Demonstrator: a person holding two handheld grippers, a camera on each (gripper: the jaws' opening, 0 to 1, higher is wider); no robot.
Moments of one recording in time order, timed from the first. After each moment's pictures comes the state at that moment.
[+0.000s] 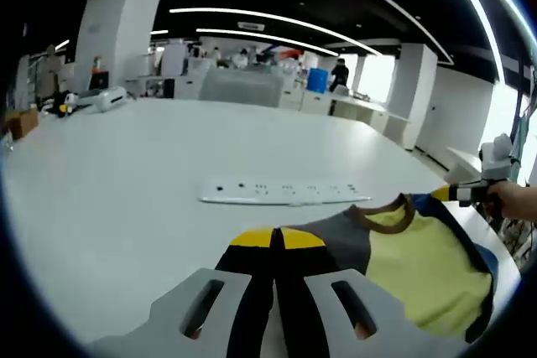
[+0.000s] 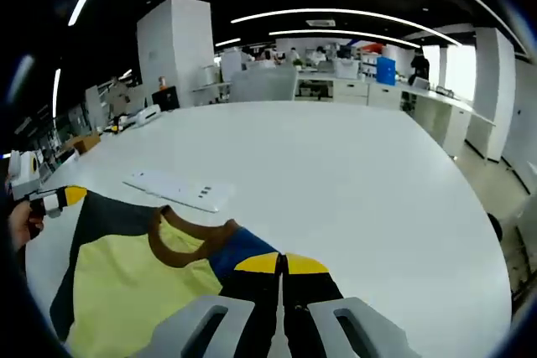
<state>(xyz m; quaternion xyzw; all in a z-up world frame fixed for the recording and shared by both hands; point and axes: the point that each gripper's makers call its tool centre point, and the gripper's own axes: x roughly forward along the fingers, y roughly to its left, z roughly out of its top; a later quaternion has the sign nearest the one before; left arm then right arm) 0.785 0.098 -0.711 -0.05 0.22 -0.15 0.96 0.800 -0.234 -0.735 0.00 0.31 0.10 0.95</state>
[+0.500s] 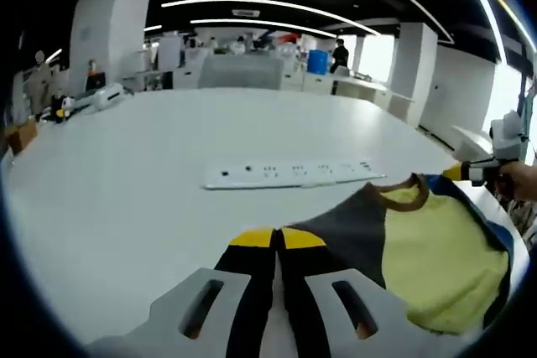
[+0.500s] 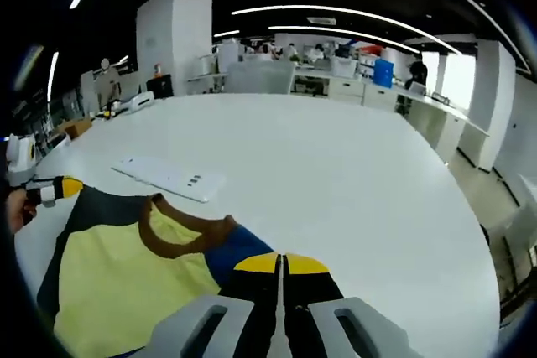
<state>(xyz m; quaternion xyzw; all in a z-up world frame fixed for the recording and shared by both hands) 0.788 0.106 -0.728 -0.02 0.25 -0.14 0.96 0.796 -0.241 -0.733 -0.04 0.30 0.09 0.95</state>
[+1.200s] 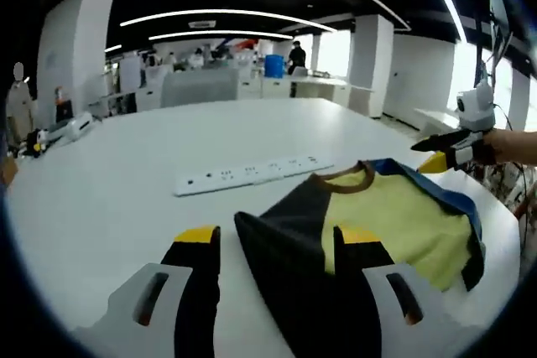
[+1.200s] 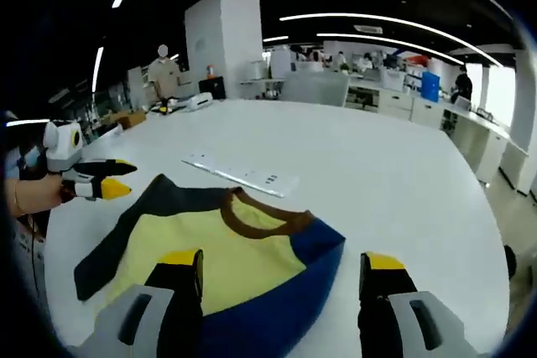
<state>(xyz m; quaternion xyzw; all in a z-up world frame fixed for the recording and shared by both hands) 0.729 0.076 -0.699 0.02 0.22 -0.25 0.94 0.724 -0.185 -0.704 -0.02 0.29 0.24 0.93</state>
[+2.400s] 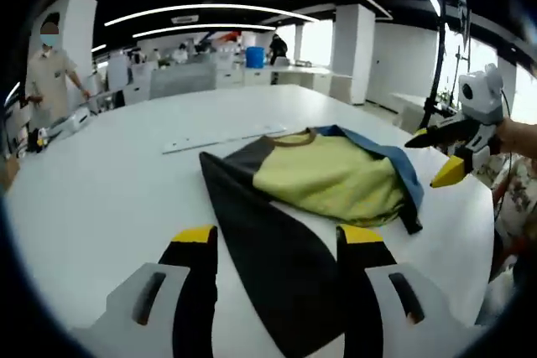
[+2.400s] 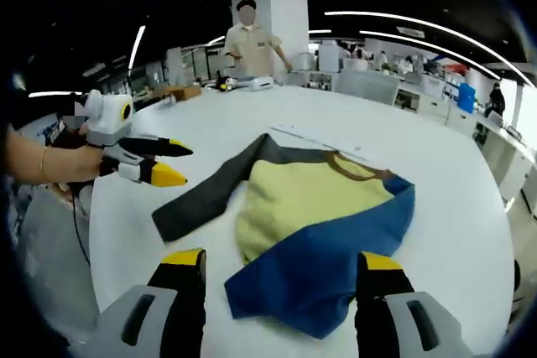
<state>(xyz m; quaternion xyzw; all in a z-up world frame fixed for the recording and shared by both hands) 0.594 0.076 -0.712 0.03 0.25 -0.28 0.93 0.553 -0.115 -0.701 -0.06 0.32 0.31 0.89</state>
